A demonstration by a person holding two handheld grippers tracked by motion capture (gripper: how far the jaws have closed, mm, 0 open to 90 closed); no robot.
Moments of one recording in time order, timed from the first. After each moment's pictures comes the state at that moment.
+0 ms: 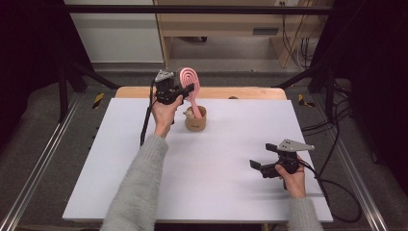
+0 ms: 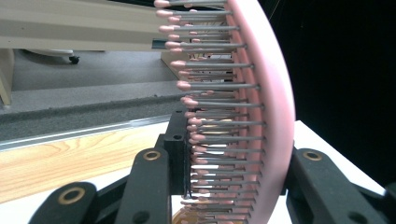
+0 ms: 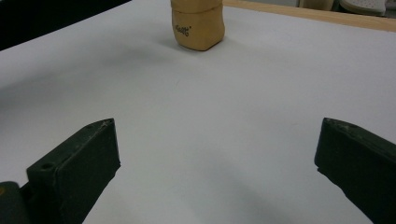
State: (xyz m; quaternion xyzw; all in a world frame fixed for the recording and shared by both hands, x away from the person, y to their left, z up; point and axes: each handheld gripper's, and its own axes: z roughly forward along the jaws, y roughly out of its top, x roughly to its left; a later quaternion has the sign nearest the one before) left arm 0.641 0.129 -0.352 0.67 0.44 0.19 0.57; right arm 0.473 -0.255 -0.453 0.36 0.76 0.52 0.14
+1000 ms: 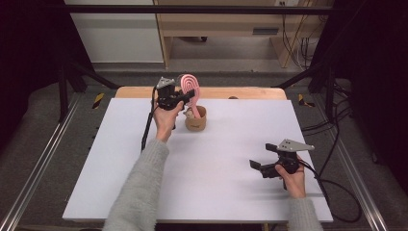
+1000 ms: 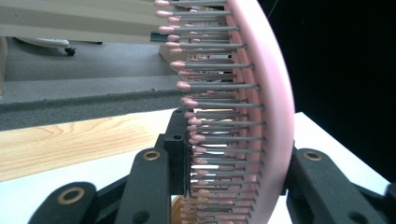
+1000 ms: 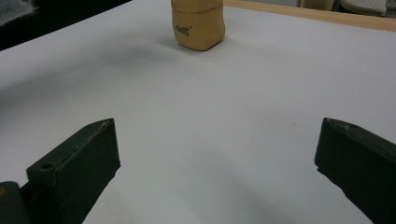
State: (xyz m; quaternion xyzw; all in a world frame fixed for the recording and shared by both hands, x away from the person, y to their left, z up) left arm 0.642 0.131 -0.377 0.67 0.44 0.18 0.57; right arm 0.473 -0.255 -0.453 0.36 0.76 0.52 0.14
